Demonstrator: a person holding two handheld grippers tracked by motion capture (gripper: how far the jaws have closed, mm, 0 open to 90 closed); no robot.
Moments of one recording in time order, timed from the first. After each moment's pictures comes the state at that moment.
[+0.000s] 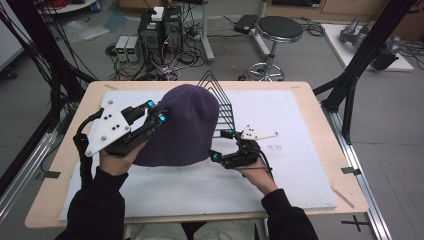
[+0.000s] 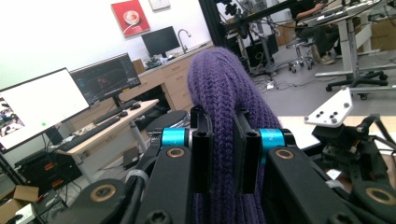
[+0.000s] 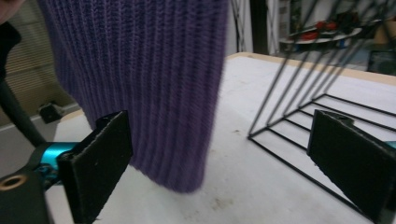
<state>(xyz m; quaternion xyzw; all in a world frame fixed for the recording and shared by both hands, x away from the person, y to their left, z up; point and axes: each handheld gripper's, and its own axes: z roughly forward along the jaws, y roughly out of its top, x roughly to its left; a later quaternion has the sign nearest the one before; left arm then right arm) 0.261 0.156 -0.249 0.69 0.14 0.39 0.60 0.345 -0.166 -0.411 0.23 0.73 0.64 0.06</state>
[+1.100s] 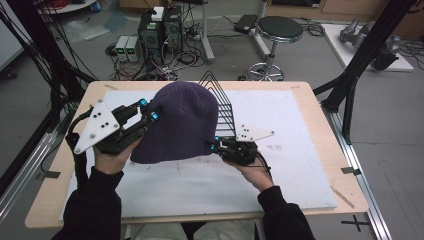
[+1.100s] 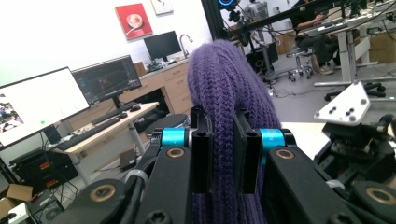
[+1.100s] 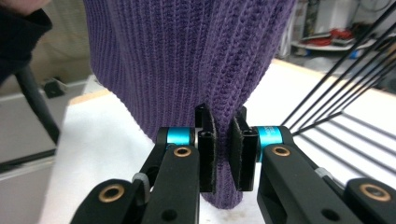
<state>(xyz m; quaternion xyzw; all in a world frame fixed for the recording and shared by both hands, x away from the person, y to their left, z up) 0.266 0.173 -0.252 0.67 0.15 0.38 0.62 0.337 -0.156 -0.395 0.19 0.75 0.62 0.09</state>
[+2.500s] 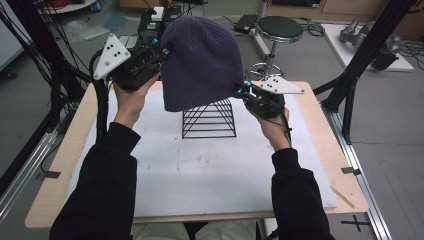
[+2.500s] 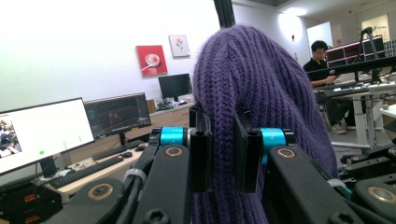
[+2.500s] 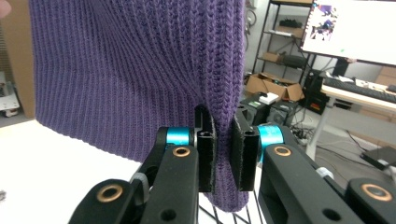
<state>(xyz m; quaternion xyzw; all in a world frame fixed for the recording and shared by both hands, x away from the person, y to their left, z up) 0.383 0.154 -0.207 0.59 0.17 0.37 0.70 0.392 -0.197 -0.287 0.27 0.70 0.59 0.31</state>
